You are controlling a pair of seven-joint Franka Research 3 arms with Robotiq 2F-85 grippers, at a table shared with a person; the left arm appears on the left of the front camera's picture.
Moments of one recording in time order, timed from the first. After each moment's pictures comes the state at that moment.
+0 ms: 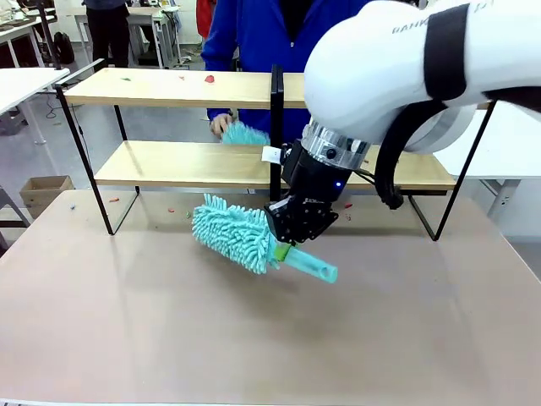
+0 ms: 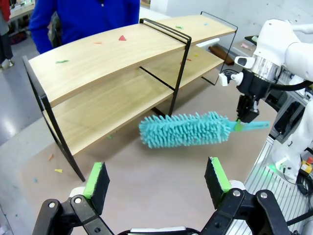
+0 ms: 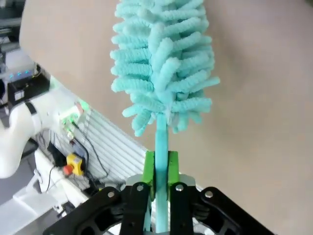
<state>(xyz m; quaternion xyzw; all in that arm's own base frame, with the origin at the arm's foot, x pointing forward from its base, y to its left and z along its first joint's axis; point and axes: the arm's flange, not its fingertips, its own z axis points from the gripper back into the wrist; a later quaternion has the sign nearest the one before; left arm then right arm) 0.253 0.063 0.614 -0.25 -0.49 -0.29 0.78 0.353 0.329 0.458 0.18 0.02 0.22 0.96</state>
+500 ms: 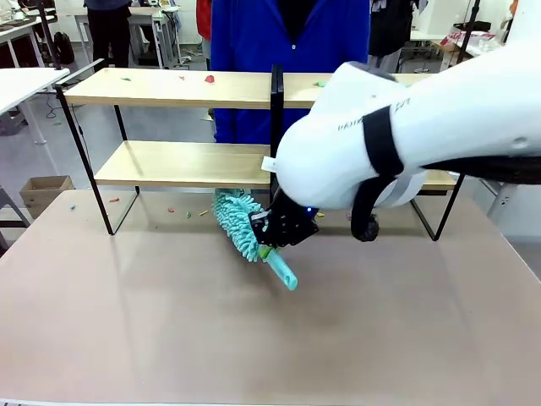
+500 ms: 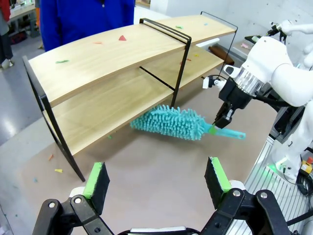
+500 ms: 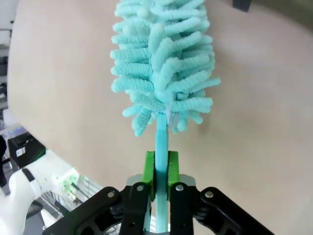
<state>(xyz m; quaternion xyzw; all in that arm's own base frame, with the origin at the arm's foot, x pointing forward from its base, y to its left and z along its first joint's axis) 0.253 0.063 0.614 -0.25 -0.49 -0.29 0.78 0.378 0.351 0.402 0.17 -0.07 0.12 0.98</state>
